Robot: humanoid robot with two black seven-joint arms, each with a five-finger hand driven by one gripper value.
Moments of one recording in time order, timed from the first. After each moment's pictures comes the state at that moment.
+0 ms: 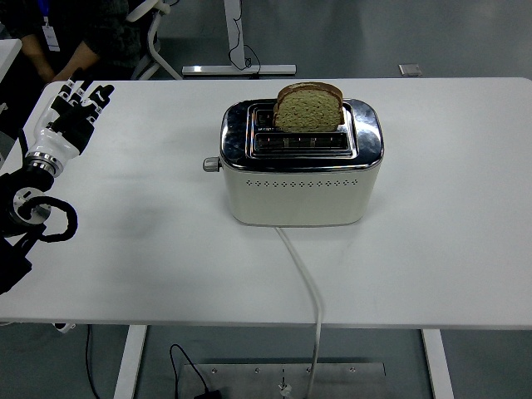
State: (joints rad) left arm -0.77 0.37 -0.73 -0.59 -0.05 -0.23 -0.31; right arm 0.03 0.00 0.26 0.07 -0.30 0.06 0.12
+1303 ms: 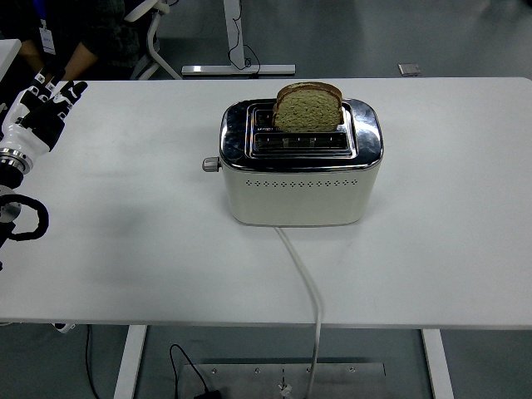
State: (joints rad) left arm -0.77 0.46 -0.72 -0.59 -0.02 -0.24 -0.31; right arm 0.03 0.00 0.26 0.07 -0.30 0.06 0.12
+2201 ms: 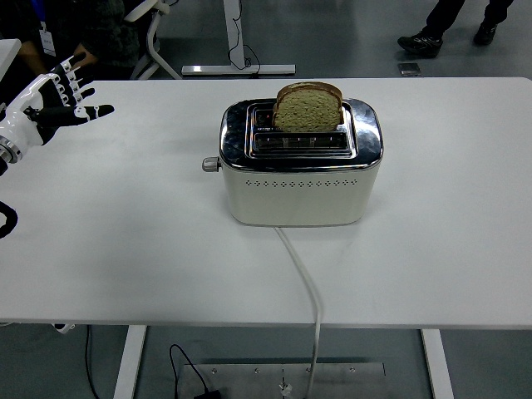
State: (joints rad) left arm -0.77 0.61 -0.72 -0.78 0.50 -0.27 -0.31; right arm 0.03 0.00 0.26 0.07 -0.30 0.06 0.12
